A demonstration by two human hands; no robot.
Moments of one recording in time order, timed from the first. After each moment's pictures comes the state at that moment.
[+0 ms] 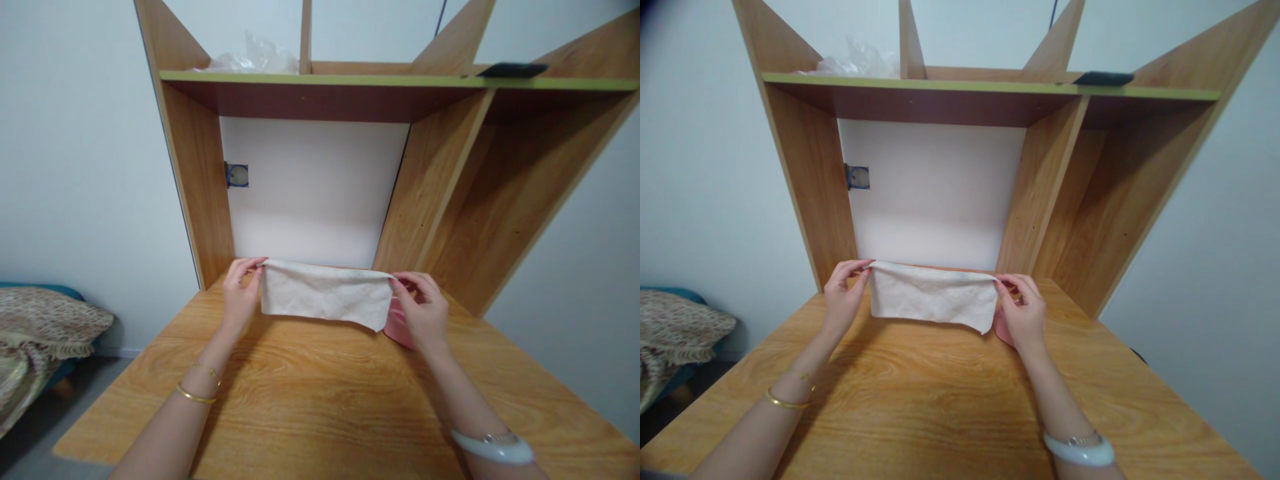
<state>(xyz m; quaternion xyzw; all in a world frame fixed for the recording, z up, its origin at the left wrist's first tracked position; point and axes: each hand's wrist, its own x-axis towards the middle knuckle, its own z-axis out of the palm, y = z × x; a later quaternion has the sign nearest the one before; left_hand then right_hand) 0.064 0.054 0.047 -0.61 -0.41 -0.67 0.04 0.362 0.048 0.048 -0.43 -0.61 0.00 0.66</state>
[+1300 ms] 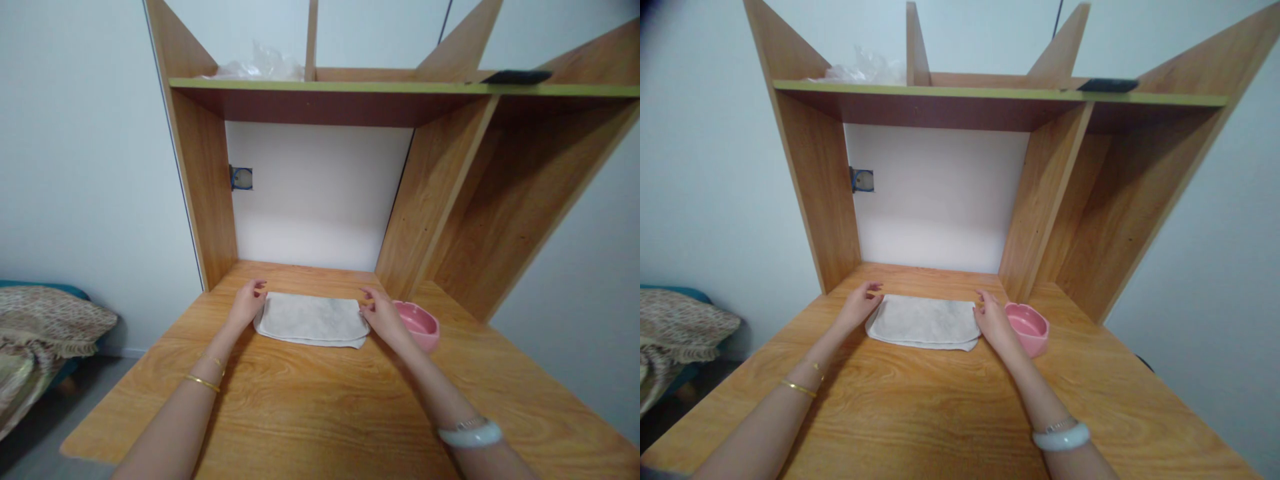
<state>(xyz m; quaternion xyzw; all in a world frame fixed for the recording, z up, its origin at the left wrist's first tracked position) 0.042 0.093 0.001 -0.63 -0.64 -0.42 -0.13 0.345 0.091 0.006 -0.59 -0.72 0.10 0.36</state>
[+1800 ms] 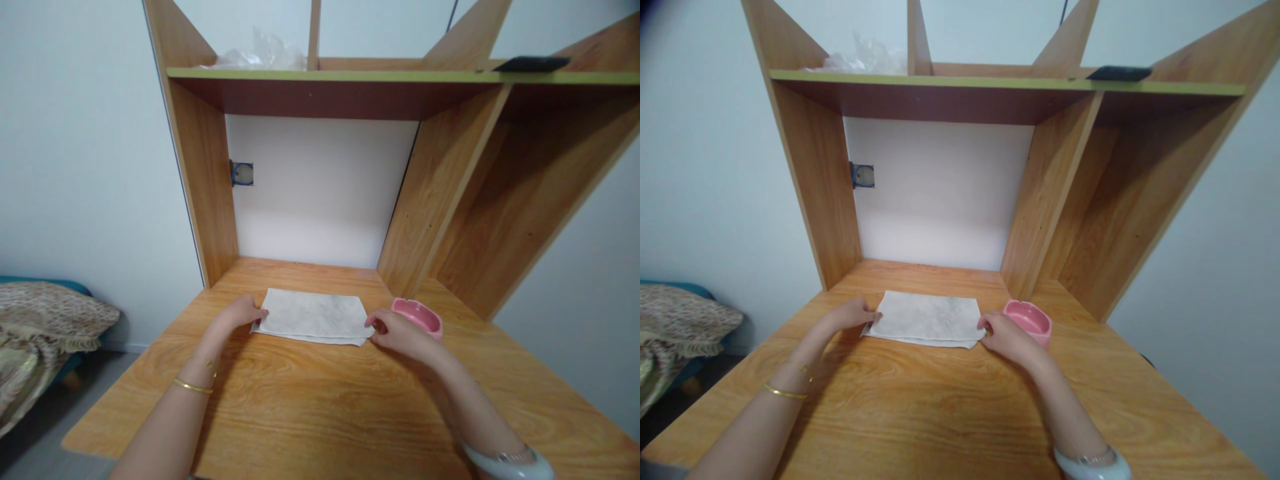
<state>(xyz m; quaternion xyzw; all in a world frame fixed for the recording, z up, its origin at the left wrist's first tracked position) 0.032 0.070 0.020 -0.67 -0.70 -0.15 -0.21 0.367 0.060 0.011 -0.54 -0.81 0.11 0.16</state>
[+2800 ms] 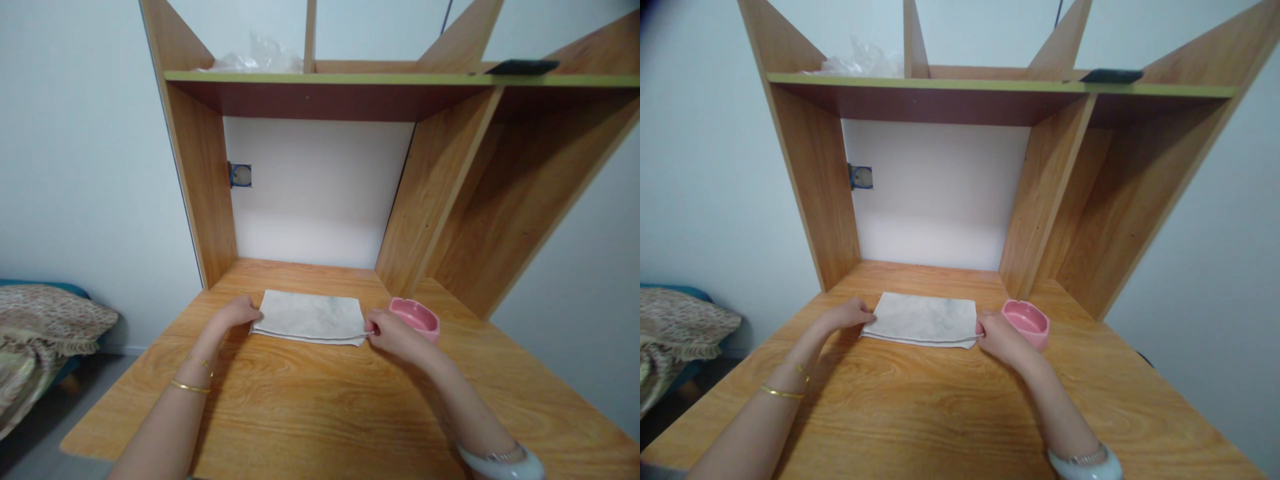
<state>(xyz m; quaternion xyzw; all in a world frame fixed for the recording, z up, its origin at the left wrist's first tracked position) 0.032 0.070 0.024 -0.66 -0.70 -0.14 -0.22 0.354 0.051 0.017 -0.53 -0.83 0.08 0.16</state>
